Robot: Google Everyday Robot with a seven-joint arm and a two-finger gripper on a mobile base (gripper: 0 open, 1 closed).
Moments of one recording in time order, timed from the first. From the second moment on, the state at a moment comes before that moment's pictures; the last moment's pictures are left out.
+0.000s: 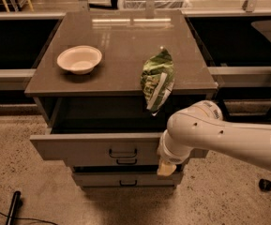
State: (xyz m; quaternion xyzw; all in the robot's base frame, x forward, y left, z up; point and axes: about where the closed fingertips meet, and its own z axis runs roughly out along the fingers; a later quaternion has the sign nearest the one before) arm 0.476 -0.097 0.611 -0.68 0.72 0.00 0.13
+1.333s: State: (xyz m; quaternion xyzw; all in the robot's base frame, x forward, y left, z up) arm 0.489 -0.084 0.614 -0.71 0.69 0.00 0.12
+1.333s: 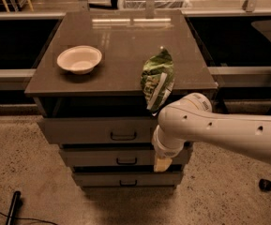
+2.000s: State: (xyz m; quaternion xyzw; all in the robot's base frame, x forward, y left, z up) arm 0.520 -0.083 0.617 -0.71 0.69 -0.03 0.14
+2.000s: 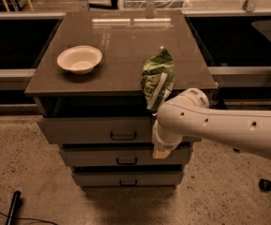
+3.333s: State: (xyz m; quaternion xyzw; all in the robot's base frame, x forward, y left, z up) arm 0.506 -0.086 0.632 -0.73 0.67 -0.02 0.16
